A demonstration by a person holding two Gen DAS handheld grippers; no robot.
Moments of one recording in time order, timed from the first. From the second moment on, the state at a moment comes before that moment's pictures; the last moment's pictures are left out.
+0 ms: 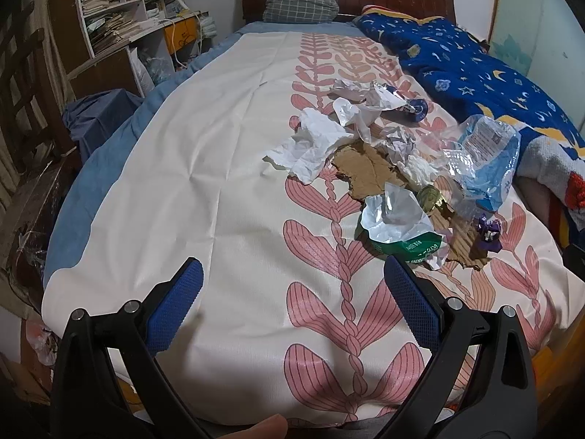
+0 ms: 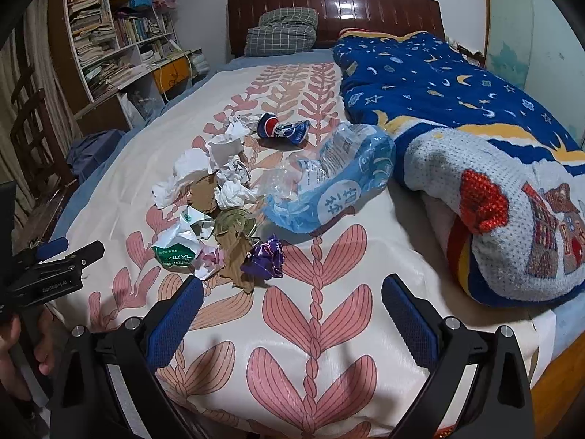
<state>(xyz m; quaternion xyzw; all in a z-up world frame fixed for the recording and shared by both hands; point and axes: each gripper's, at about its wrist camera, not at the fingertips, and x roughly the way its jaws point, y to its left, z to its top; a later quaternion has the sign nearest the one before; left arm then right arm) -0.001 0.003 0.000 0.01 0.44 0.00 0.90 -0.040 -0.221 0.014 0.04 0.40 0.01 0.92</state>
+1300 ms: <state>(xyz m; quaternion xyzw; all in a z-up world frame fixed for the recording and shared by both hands) 0.000 0.009 0.001 0.00 0.44 0.01 0.90 -0.033 -0.222 0.014 0.04 0.40 0.02 0.92</state>
